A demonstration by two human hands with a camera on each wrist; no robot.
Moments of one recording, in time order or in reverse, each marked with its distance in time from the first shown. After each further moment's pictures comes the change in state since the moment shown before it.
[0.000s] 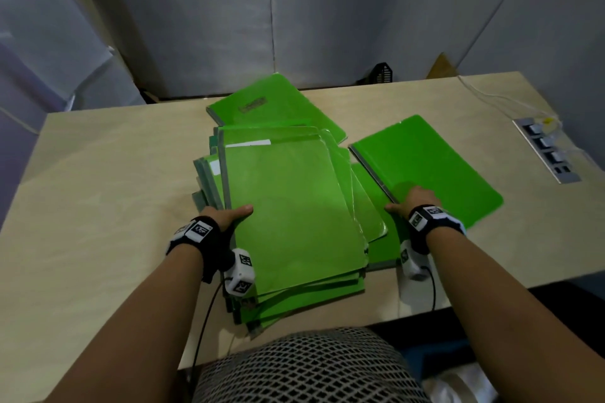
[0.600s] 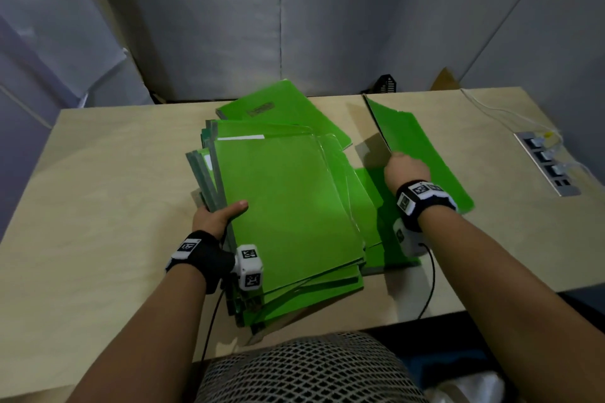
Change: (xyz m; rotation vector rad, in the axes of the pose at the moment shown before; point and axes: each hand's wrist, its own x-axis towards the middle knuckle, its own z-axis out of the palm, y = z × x) left_hand -0.011 -0.025 0.002 -0.587 0.112 0.194; right_hand -0.038 -0.054 -0.059 -0.143 0.317 -0.335
